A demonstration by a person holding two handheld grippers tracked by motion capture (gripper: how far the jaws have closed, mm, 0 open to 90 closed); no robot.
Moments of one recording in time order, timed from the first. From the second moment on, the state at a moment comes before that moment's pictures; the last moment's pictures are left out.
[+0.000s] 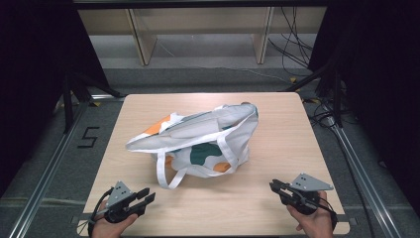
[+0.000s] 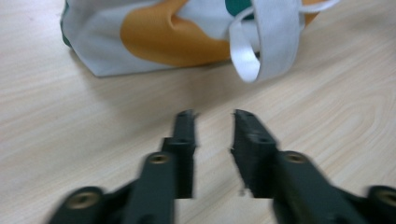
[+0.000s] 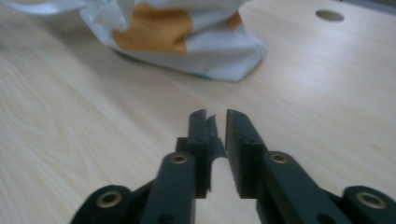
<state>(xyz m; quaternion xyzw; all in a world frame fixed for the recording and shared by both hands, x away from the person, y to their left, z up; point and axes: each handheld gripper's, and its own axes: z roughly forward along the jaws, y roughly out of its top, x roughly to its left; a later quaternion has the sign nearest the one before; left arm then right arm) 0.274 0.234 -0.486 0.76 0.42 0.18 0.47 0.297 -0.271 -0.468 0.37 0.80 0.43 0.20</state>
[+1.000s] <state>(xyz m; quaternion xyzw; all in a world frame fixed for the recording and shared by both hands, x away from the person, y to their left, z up) 0.371 0.219 -0.374 0.75 0.38 0.21 0.49 0.389 -0.193 -0.306 0.24 0.80 0.48 0.27</state>
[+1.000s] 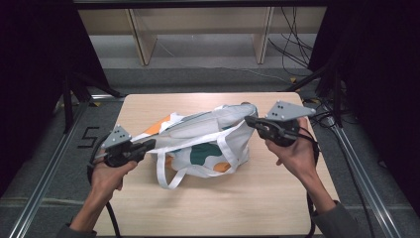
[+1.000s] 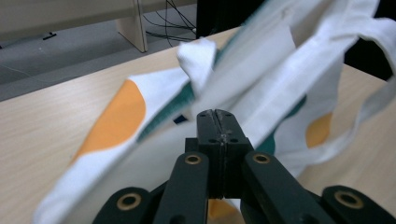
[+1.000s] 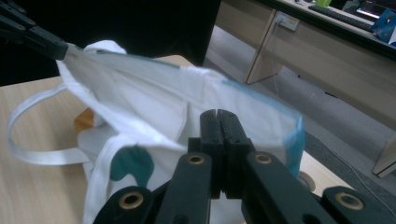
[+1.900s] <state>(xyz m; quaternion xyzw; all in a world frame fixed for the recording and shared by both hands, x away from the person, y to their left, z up) 0.451 0.233 -0.449 0.74 0.47 0.18 0.44 0.470 -0.185 -0.434 0.35 0.85 0.35 0.18</state>
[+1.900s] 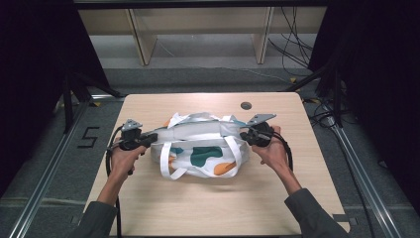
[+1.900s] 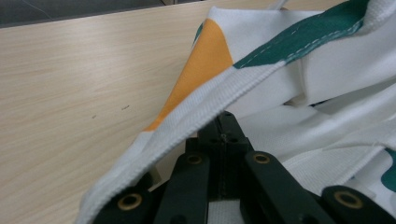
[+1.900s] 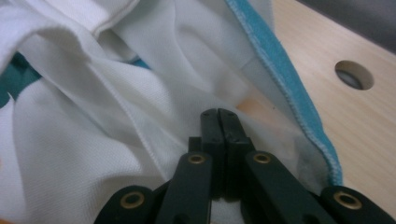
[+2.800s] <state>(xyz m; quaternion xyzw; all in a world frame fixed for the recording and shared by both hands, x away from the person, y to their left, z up) 0.441 0.213 -0.438 0.76 0.43 0.17 0.46 0.460 -0.172 -0.417 0.32 0.81 0.47 0.16</state>
